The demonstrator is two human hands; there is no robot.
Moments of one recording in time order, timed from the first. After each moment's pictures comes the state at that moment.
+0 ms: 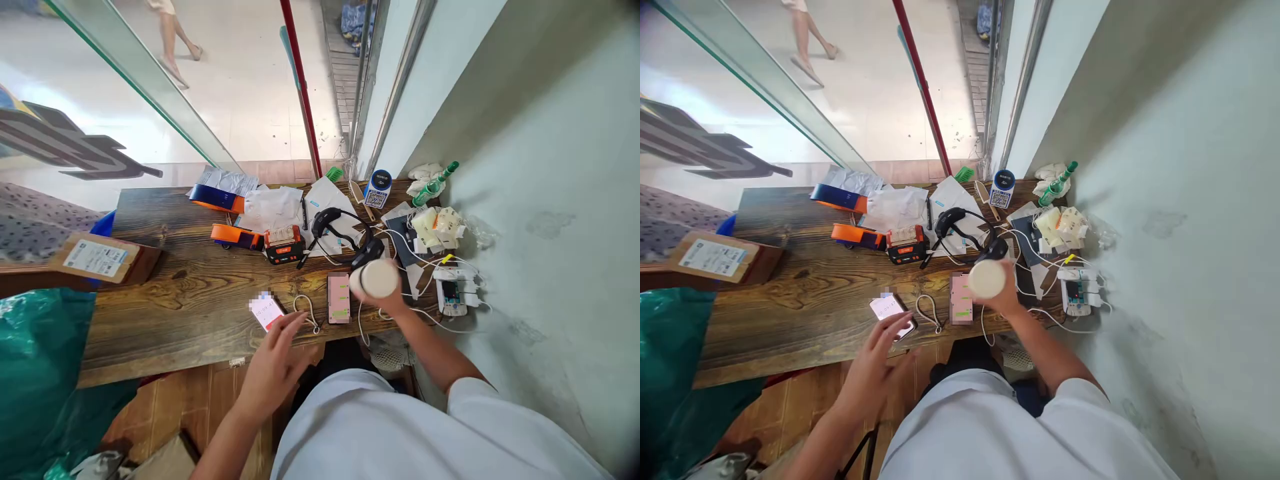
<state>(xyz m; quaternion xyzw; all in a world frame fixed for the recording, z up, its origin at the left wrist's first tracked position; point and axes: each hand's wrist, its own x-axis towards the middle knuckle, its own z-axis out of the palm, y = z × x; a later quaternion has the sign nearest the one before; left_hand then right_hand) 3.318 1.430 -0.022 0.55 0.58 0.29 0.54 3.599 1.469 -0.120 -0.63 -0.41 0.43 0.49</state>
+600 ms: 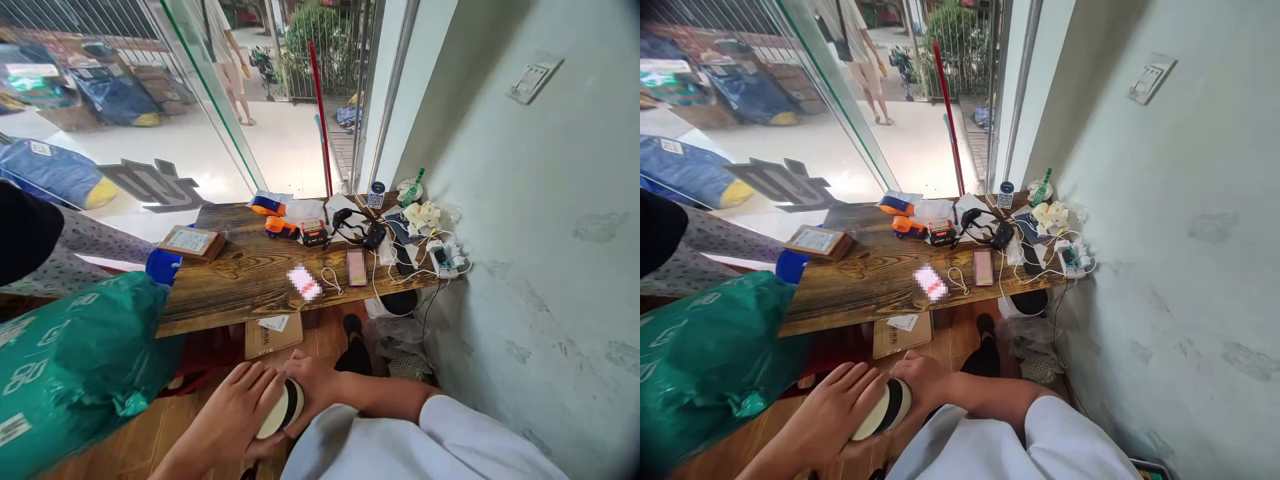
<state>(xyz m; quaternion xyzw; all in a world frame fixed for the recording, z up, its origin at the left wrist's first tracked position) 3.122 1.193 0.033 0.97 0.23 0.06 -0.04 3.299 1.193 -0.102 -0.25 -0.87 0.33 0.28</state>
